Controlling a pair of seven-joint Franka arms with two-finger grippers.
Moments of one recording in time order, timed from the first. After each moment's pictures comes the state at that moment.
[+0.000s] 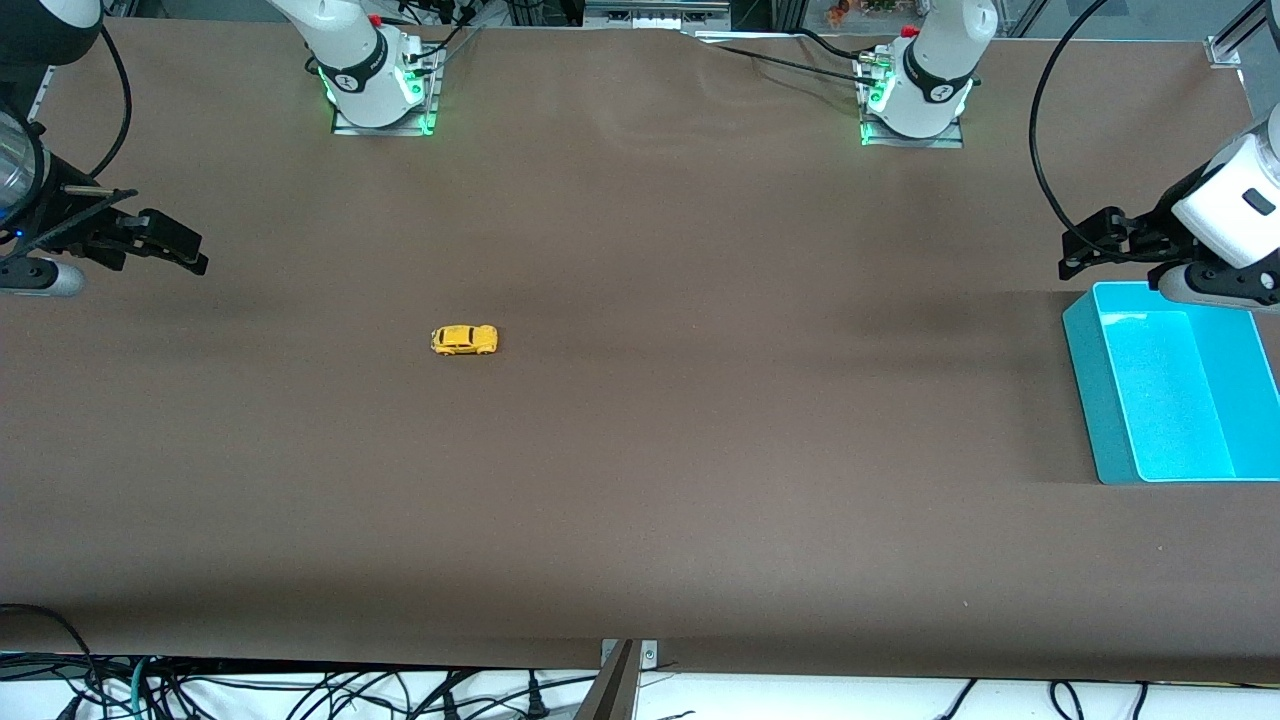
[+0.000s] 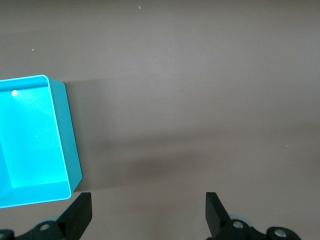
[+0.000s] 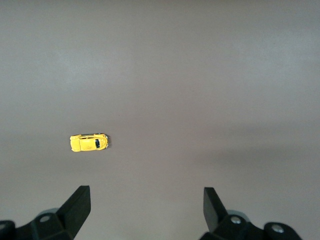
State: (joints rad) left arm 0.03 0.09 -0.08 -1.51 -0.01 1.56 0.03; right arm 0.03 0.03 -0.01 -1.65 0.02 1.65 0.07
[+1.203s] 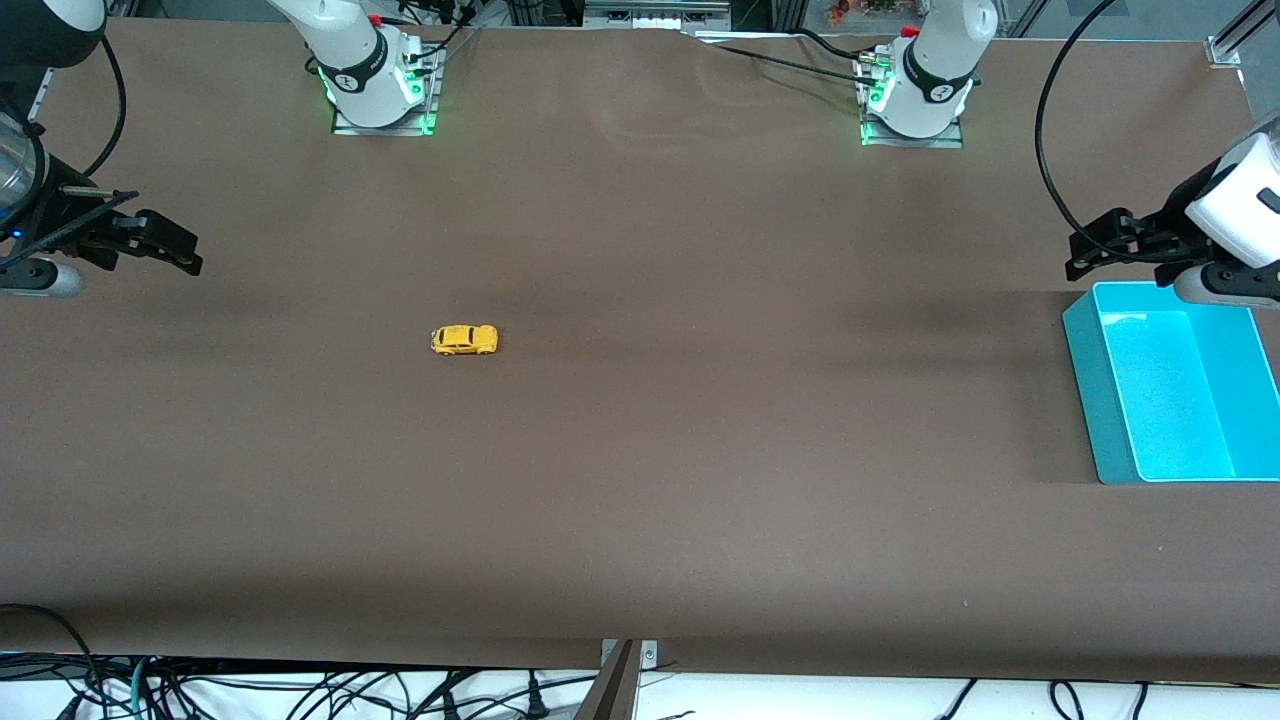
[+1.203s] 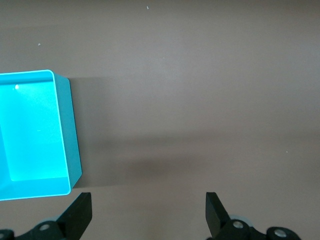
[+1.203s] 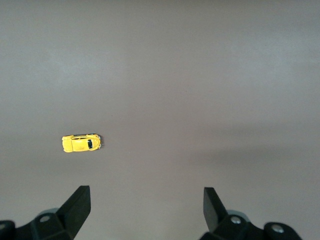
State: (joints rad) left arm 0.04 0.08 -0.08 -1.51 -0.01 1.56 0.00; right arm 0.03 0.03 -0.01 -1.65 -0.01 1.65 0.07
